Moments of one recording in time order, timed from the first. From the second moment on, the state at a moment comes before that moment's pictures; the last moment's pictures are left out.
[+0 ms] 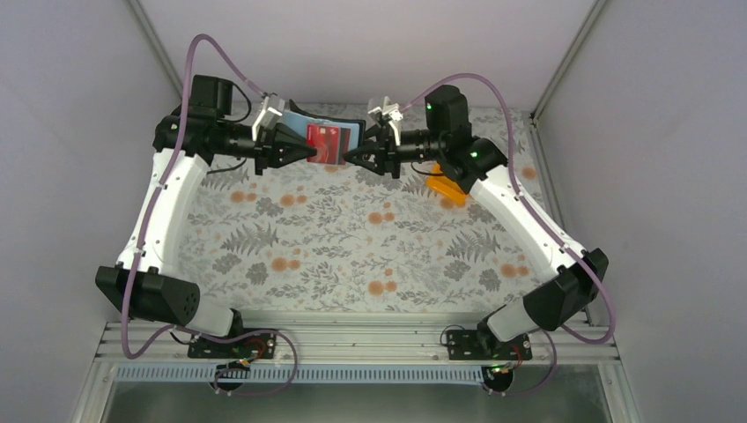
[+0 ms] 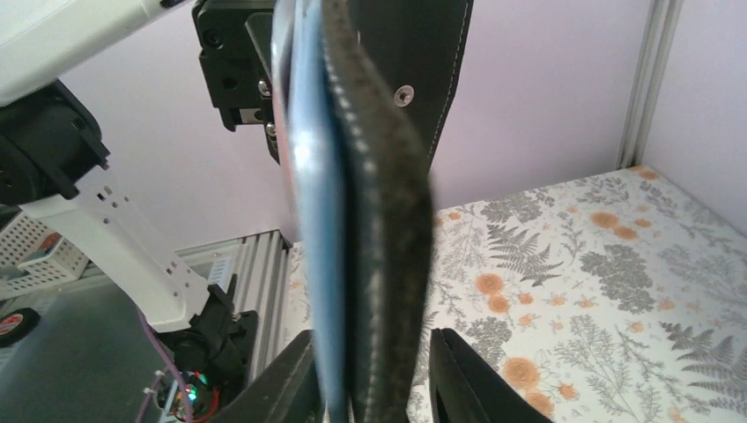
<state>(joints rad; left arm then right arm) -0.14 1.46 1.70 -1.09 1.37 0.63 0.57 1.50 1.58 -0.43 -0.91 -0.10</state>
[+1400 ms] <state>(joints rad) -0.13 1.46 1.75 -1.07 1.31 0.61 0.56 1.50 1.58 -0.45 -1.02 -0.14</state>
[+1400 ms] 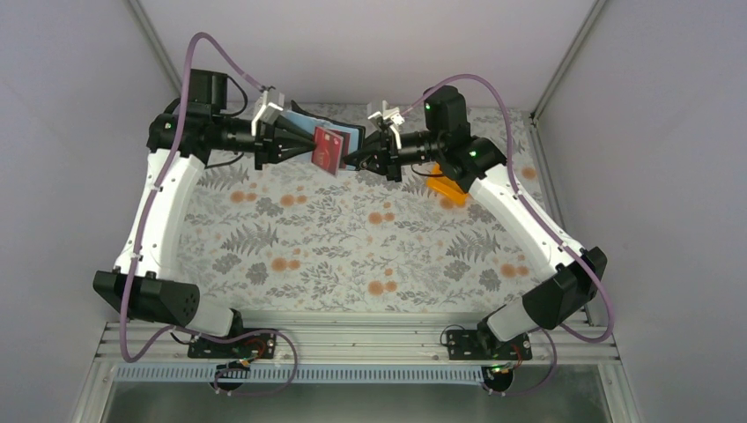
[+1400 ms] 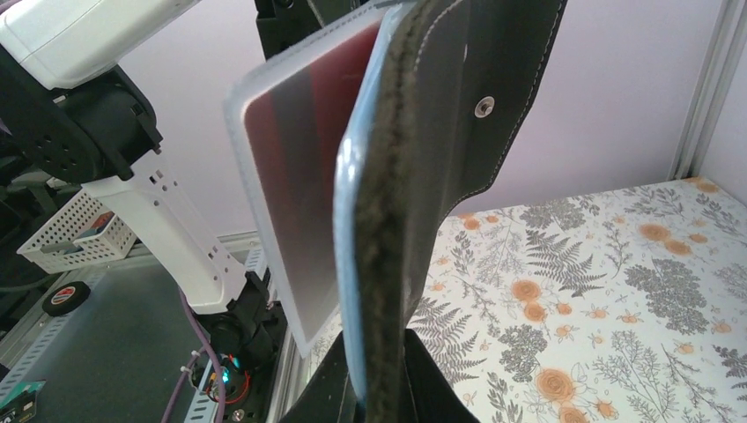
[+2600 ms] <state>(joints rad) -0.13 1.45 1.77 -1.23 1.38 0.77 0.54 1.51 1.61 -0.49 -1.07 -0.19</state>
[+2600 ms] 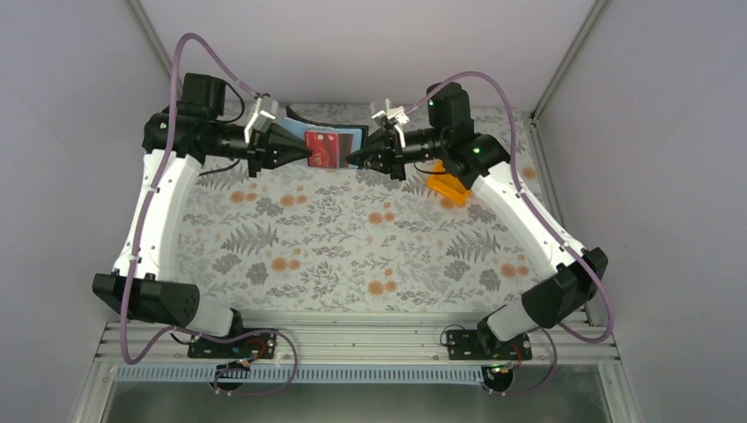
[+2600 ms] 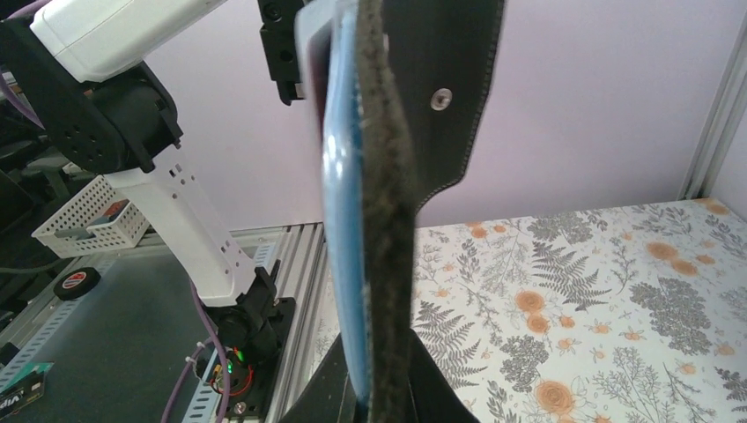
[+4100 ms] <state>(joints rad) -0.16 1.45 1.67 -0.93 1.20 0.40 0.53 1.62 1.63 -0.36 -1.12 -0.05</state>
